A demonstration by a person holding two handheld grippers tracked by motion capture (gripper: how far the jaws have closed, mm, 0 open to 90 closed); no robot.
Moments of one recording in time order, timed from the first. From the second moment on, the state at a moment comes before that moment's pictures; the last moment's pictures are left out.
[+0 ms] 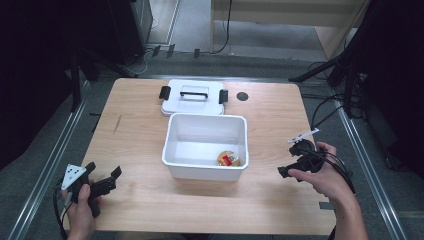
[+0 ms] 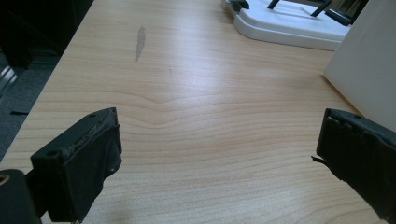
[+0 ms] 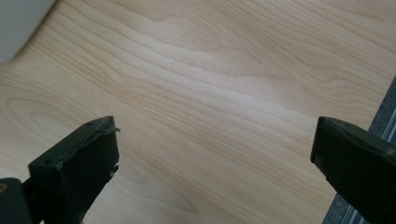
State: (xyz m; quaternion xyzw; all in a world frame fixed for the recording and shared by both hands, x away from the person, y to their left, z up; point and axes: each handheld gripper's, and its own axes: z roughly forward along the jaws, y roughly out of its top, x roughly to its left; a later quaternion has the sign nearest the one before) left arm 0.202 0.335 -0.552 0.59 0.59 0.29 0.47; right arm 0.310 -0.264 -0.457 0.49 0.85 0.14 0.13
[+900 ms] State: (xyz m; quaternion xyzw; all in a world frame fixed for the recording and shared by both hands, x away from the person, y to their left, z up) left arm 0.202 0.335 -0.552 0.59 0.59 0.29 0.47; right arm 0.255 -0.349 -0.513 0.57 0.73 0.29 0.24
